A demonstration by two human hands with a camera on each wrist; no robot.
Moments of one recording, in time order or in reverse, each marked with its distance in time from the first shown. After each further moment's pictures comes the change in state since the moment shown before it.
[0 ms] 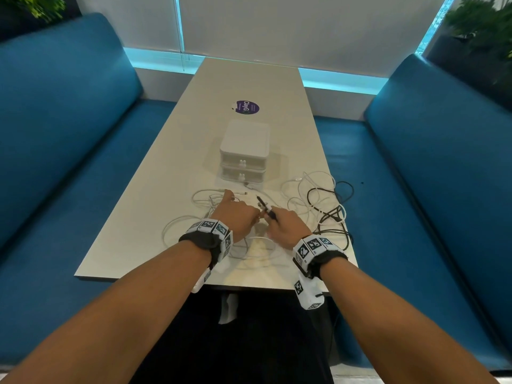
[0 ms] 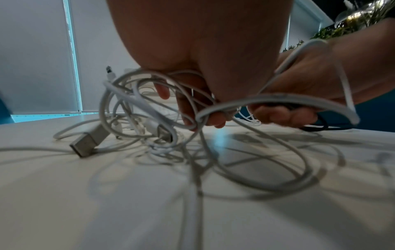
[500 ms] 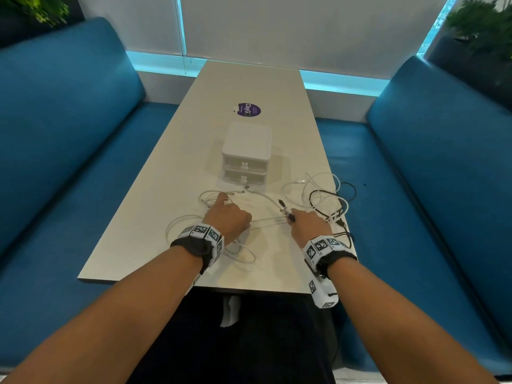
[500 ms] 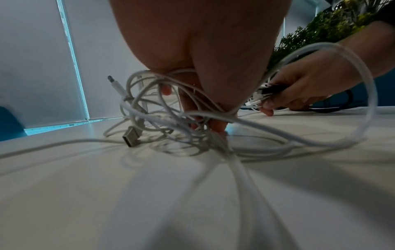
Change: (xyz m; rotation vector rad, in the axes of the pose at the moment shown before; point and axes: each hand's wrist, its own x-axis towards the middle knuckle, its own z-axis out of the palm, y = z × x) left_hand -0.012 -0.016 0.003 0.107 -0.042 0.001; right_hand -0.002 0.029 -0.016 -0.384 0.103 0.189
